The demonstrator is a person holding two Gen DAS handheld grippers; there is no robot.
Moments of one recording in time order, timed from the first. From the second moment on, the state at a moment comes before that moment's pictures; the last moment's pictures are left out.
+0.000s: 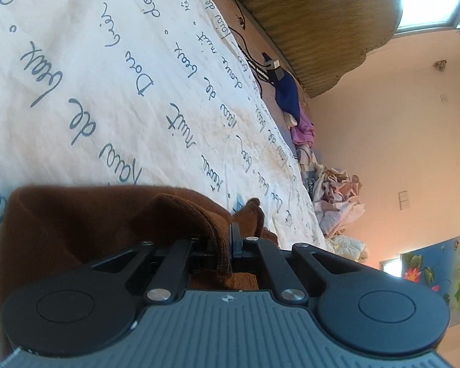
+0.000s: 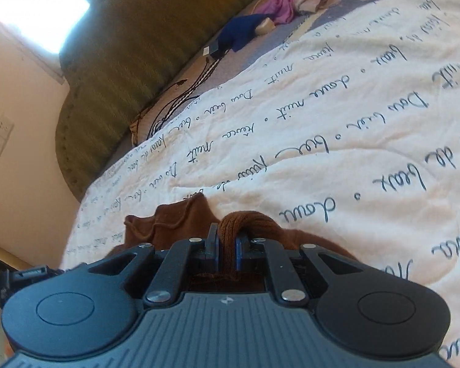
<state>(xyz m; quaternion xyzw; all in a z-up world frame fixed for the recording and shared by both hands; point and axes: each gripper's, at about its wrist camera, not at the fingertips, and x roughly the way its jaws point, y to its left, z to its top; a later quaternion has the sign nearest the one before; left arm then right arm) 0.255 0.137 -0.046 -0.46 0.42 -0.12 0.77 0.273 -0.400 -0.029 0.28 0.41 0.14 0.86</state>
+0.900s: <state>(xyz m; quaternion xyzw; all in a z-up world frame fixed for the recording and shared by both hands) 0.205 0.057 -0.030 -0.16 0.42 -0.08 0.89 0.249 -0.347 -0.012 0.04 0.41 0.14 0.90</state>
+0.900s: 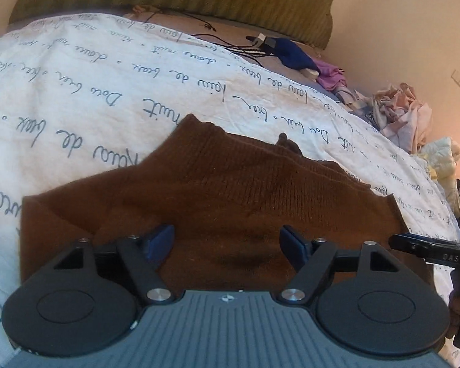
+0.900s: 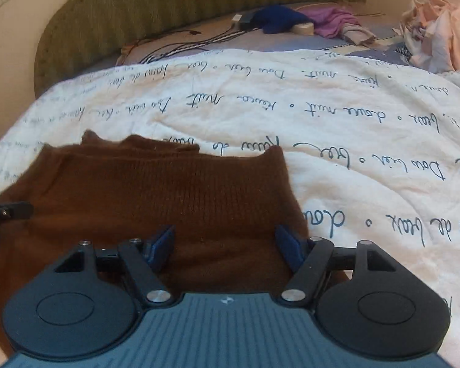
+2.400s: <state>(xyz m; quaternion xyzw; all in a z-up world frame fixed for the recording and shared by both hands) 0.124 0.199 -0.066 -0.50 0.45 -0.18 0.72 0.139 -0.427 -0.064 0.42 0.41 0.24 0.77</state>
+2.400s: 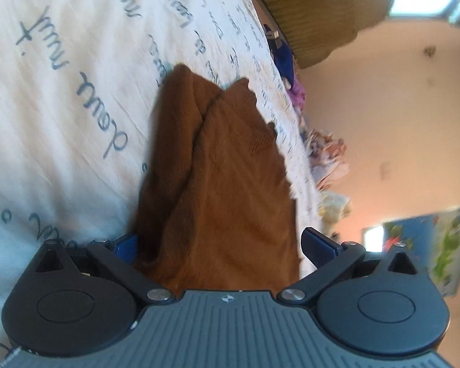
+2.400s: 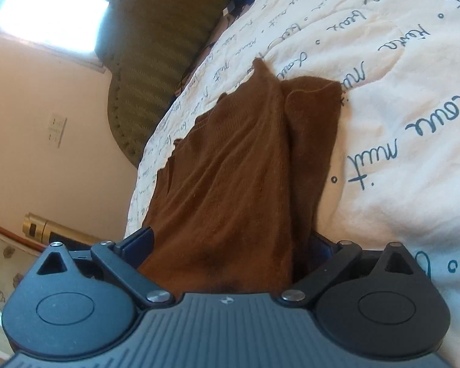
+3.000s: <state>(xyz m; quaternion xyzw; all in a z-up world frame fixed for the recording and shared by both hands) 0.122 0.181 -0.009 -0.42 0.47 -0.16 0.76 0.130 -0.388 -0.010 0.29 0.42 0.22 0.83</state>
